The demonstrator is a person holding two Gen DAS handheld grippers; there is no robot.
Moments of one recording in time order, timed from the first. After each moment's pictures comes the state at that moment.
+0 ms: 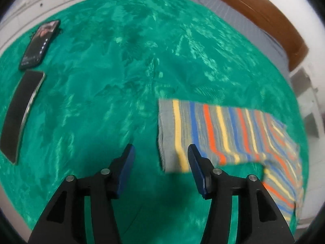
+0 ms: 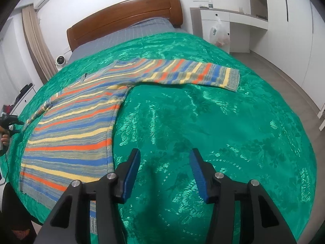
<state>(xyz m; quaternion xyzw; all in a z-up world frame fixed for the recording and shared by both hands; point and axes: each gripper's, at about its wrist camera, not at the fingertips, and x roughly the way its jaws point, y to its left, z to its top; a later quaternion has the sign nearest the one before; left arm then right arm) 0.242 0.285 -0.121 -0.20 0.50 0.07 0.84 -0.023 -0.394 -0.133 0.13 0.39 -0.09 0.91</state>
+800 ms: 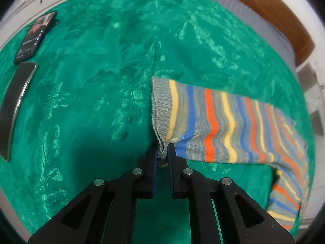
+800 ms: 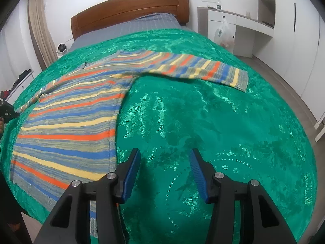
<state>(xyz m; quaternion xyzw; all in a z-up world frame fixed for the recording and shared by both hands) 0.267 0.273 -0.146 -0.20 0.53 0.11 0.82 -0.011 -0.377 -0.145 0.08 0.40 -0.09 0.91</state>
